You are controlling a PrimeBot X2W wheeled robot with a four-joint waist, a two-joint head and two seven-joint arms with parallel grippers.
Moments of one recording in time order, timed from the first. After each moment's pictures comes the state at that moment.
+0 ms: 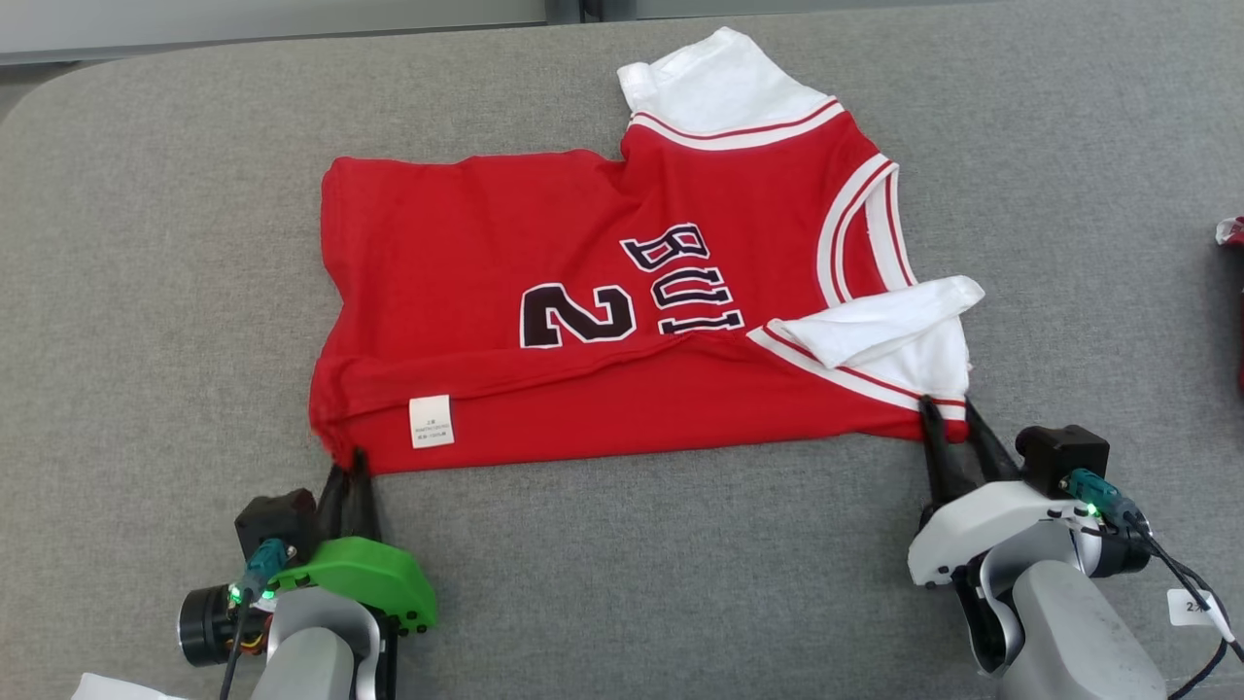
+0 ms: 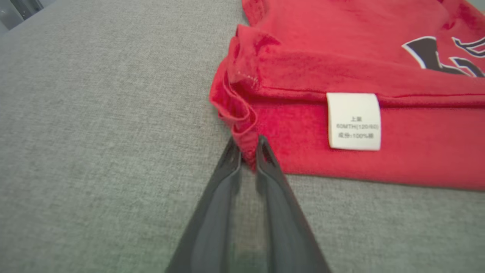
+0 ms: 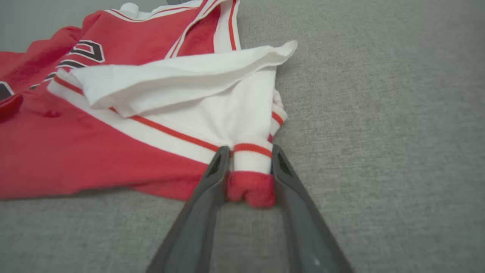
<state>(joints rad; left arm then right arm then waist) -0.28 0.05 -0.14 0.67 -0.30 0.08 -0.27 -0.32 -0.05 0.00 0.65 0.17 0.13 -0.27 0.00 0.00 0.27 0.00</state>
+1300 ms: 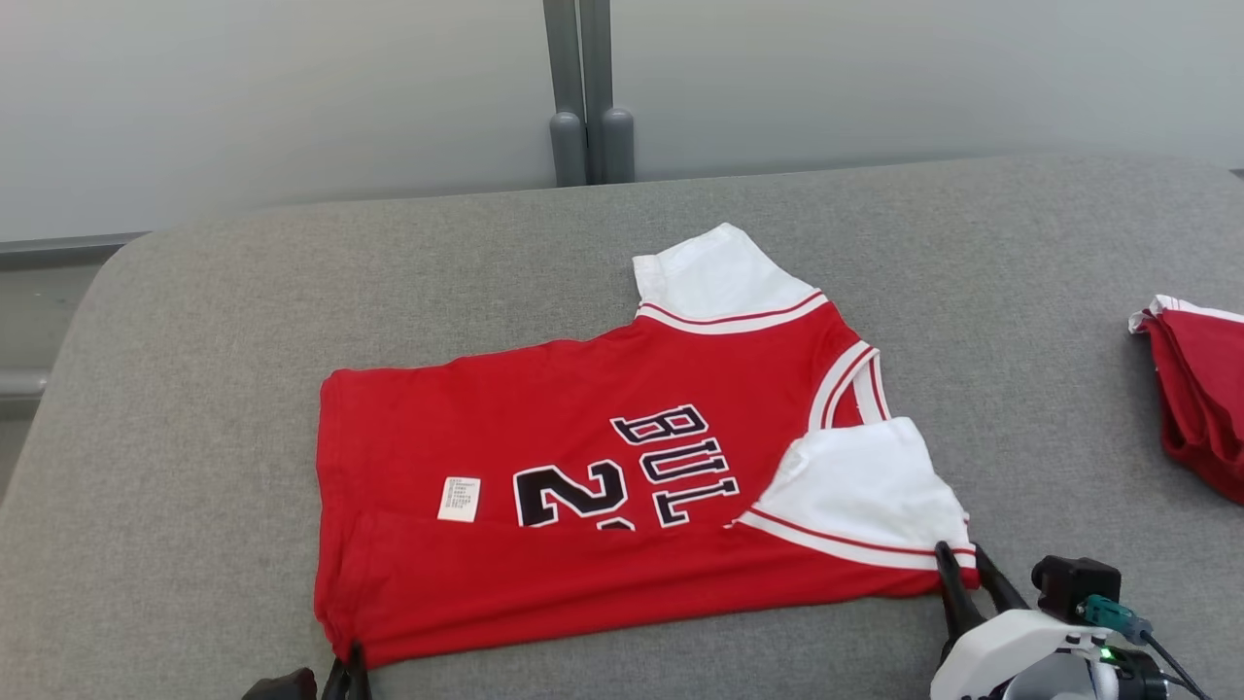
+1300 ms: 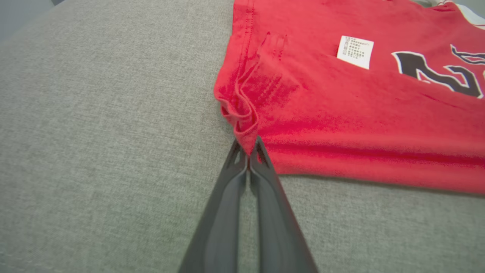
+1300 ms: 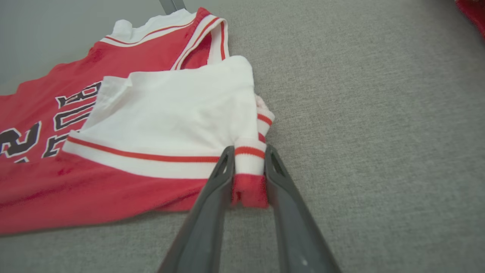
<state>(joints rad) 0.00 0.04 -0.11 0.62 -0.34 0.09 -0.26 -0.13 -0.08 0.05 0.67 0.31 0.13 -0.26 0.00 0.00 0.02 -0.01</state>
